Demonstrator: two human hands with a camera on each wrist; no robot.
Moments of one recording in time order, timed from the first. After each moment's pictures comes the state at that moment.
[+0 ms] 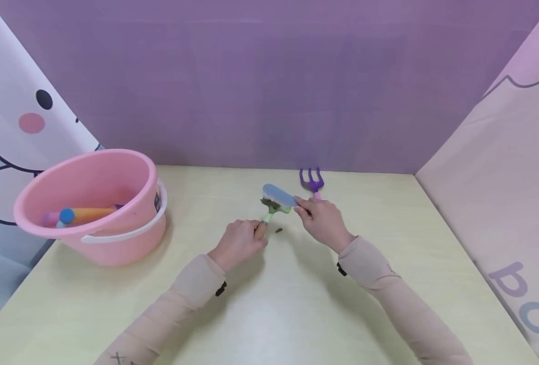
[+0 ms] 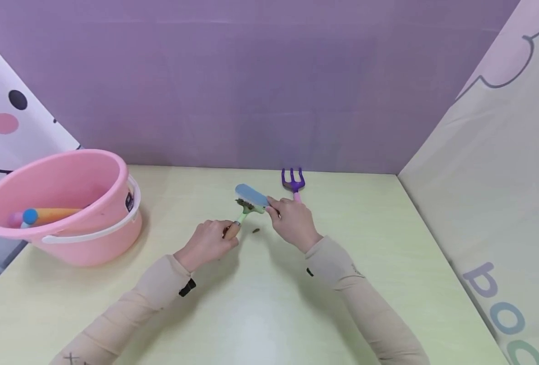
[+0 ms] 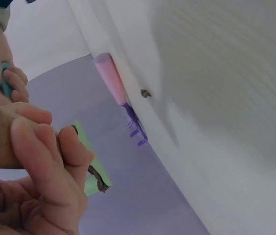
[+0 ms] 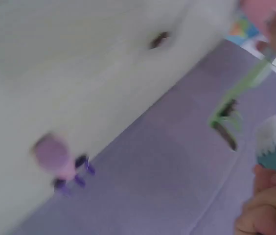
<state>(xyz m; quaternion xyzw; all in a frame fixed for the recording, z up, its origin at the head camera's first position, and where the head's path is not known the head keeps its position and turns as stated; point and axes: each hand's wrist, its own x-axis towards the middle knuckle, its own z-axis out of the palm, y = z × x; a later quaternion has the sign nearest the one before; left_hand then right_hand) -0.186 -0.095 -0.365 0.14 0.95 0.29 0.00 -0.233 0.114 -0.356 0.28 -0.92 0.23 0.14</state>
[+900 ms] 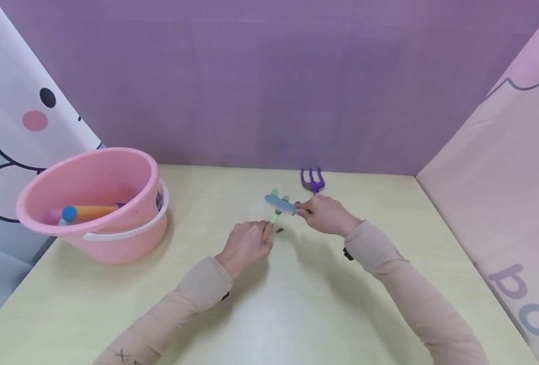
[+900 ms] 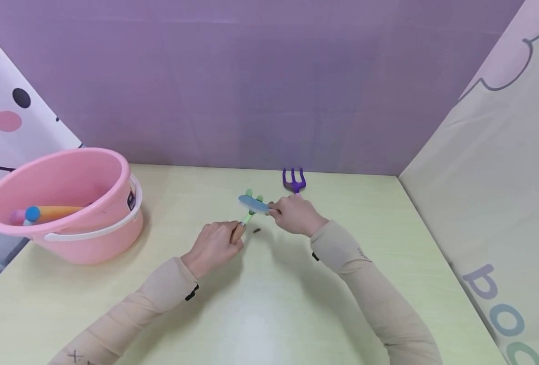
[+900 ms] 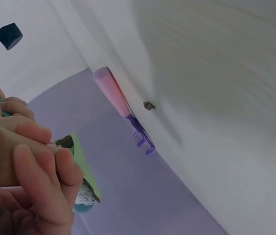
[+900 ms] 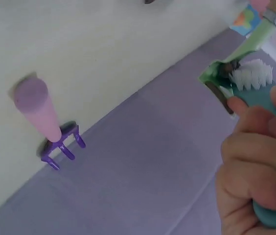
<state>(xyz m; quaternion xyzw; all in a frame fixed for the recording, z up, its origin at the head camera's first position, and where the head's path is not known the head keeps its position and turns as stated) -0.181 -0.081 -0.372 0.19 0.95 0.21 -0.10 -0.247 0.120 -0.322 0.29 -0.94 0.16 -0.08</state>
